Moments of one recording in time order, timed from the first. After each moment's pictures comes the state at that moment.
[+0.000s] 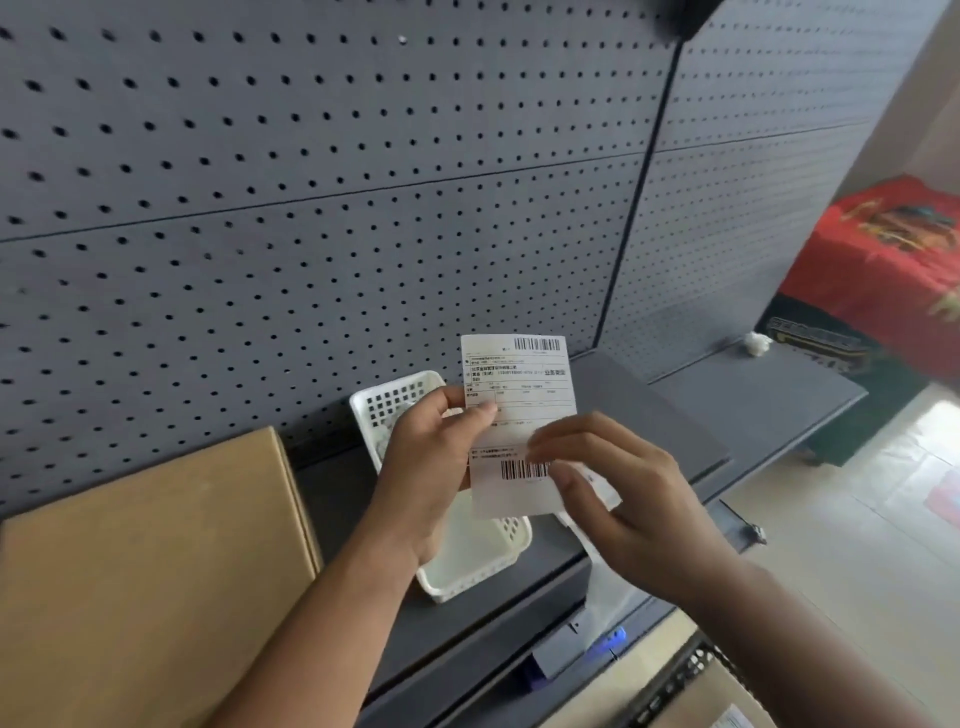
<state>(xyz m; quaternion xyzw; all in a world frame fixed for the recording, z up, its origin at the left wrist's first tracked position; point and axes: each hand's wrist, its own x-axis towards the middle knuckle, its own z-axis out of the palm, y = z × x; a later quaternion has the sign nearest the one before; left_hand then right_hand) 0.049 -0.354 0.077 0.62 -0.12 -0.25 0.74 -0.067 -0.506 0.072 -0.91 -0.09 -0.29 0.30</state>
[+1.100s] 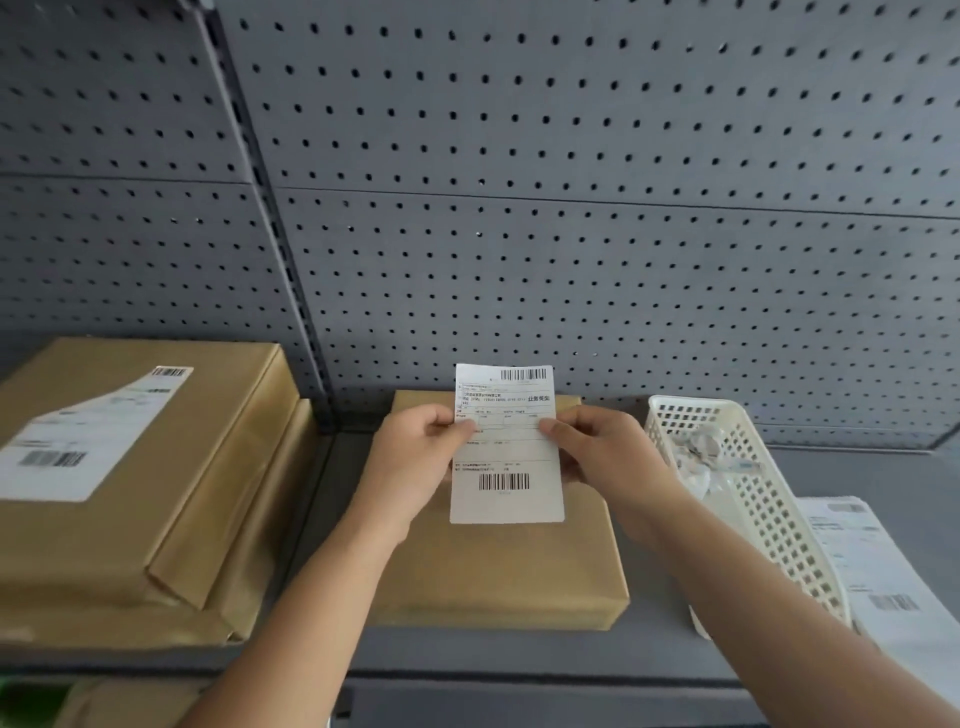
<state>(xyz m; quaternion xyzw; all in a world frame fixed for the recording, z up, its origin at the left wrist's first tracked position) 0.099 -0.080 0.041 0.78 0.07 -0.01 0.62 0.105 -0.280 0.047 -0.76 0.04 0.07 0.64</state>
